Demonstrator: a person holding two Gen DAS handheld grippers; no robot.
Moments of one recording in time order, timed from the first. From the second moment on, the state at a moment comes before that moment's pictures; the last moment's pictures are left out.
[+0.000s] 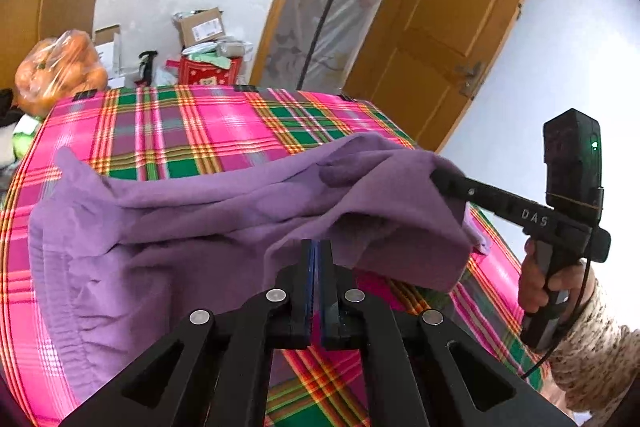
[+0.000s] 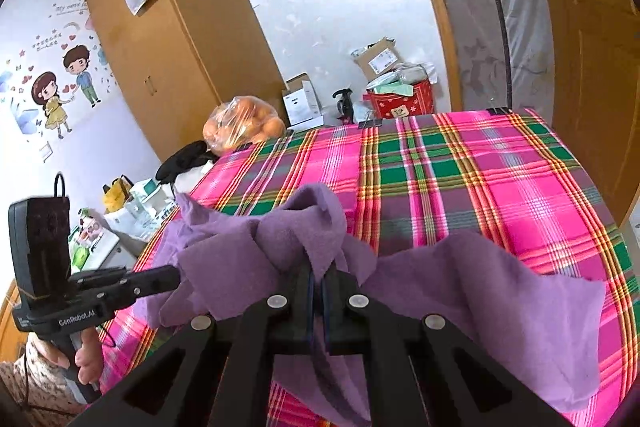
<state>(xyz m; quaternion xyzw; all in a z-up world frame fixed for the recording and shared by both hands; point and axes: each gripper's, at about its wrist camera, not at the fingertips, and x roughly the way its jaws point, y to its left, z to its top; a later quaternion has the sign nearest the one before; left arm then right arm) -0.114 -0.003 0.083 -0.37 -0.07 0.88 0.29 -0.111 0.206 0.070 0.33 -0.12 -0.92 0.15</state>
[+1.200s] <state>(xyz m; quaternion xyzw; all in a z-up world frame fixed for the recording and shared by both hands) -0.112 0.057 0.089 -0.34 -0.01 0.85 0.41 -0.118 0.202 0.036 0.38 -0.13 -0.89 0.20</state>
